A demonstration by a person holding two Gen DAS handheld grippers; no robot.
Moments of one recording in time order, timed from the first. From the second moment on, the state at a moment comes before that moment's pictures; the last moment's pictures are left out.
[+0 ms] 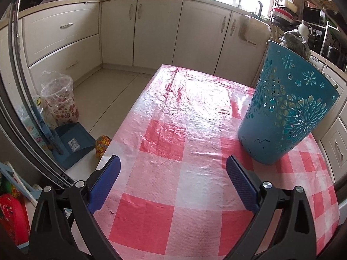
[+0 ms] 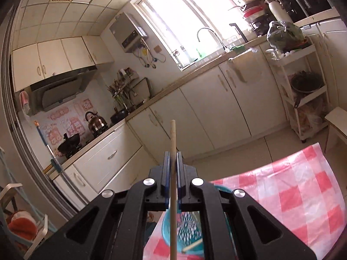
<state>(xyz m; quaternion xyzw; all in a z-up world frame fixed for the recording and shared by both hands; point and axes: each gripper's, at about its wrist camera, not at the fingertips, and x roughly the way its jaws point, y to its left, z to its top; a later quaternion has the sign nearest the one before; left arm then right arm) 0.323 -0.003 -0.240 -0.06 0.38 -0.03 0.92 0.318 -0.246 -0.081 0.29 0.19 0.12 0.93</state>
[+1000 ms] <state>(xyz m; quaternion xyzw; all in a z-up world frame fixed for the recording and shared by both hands) 0.271 0.001 -0.194 -0.03 0.37 -0.02 0.93 0.170 -0.233 -0.125 0.13 0.34 0.02 0.93</state>
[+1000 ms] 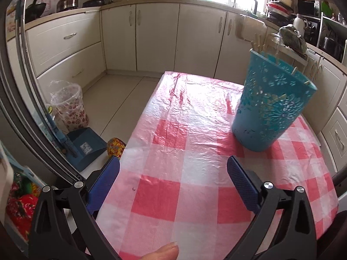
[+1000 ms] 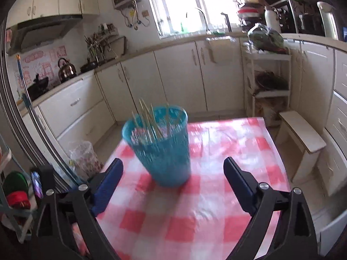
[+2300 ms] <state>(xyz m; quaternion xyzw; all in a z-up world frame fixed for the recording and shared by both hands) -0.044 0.000 0.023 0.05 0.24 -0.04 0.97 -0.088 -0.166 0.010 0.13 0.24 0.00 0.96</state>
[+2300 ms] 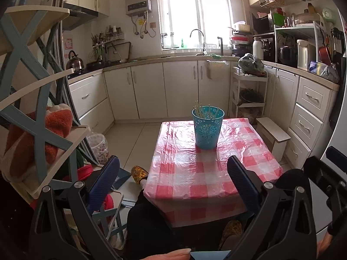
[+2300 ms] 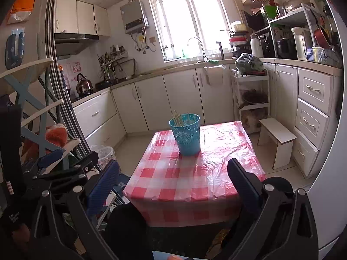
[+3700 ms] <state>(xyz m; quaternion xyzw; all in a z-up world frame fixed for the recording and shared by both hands) -0.074 0.034 0.024 0.02 0.22 -0.03 0.97 -0.106 -0.136 0.012 0.10 0.25 0.04 0.96</state>
